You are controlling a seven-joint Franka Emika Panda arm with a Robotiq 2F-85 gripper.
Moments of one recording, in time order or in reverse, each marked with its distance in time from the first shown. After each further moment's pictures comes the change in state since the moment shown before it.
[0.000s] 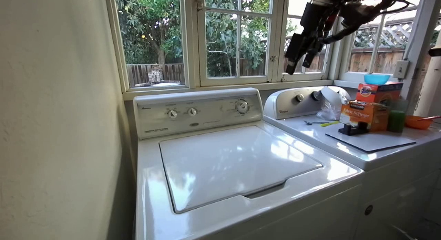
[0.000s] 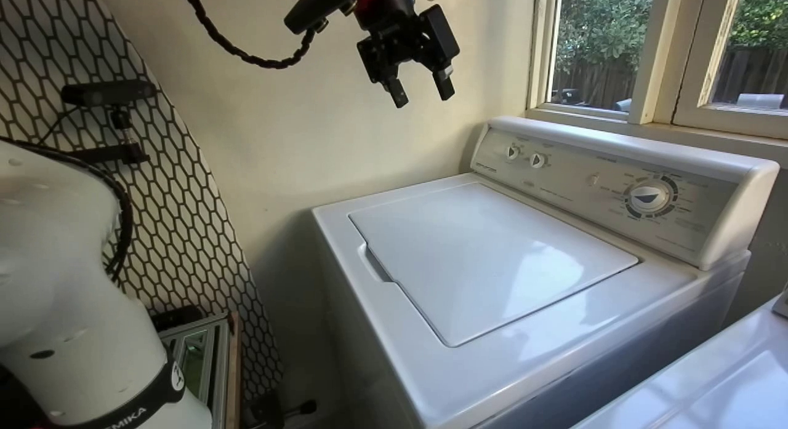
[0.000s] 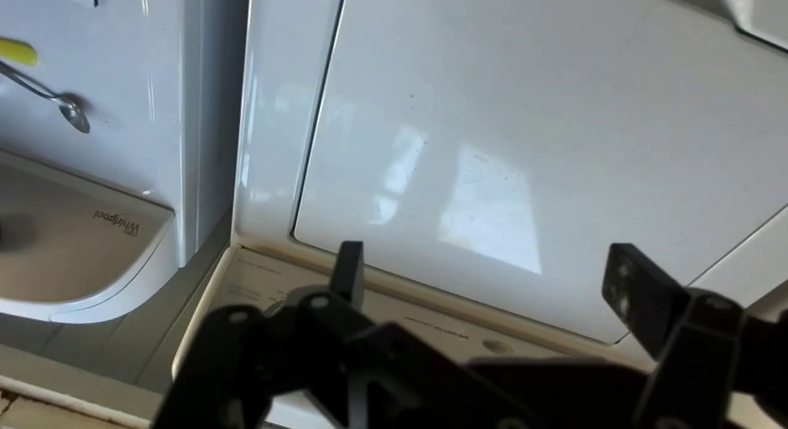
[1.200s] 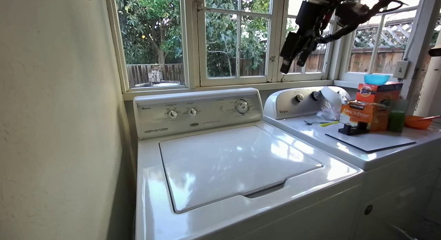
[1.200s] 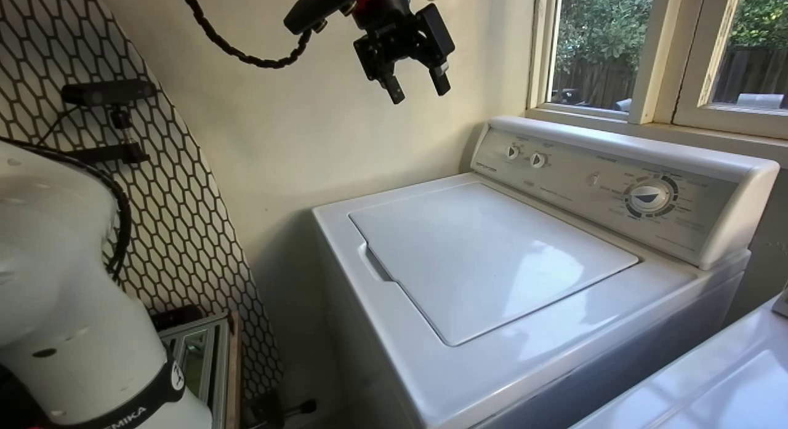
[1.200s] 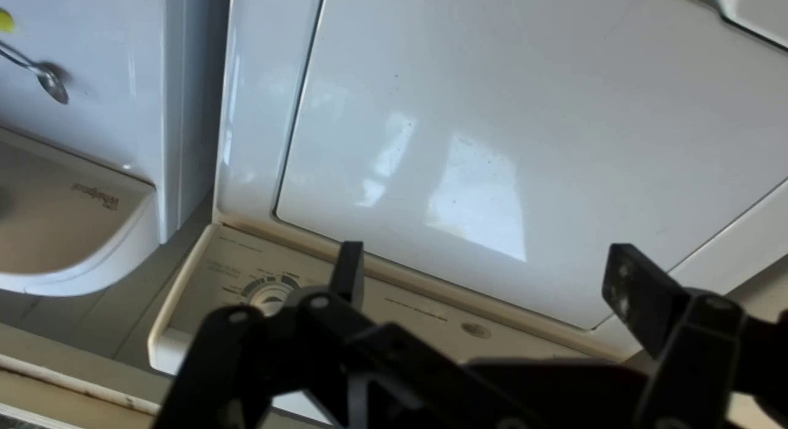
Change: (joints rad) arm 0.029 0.007 0.013 0.001 0.010 0.032 -0.006
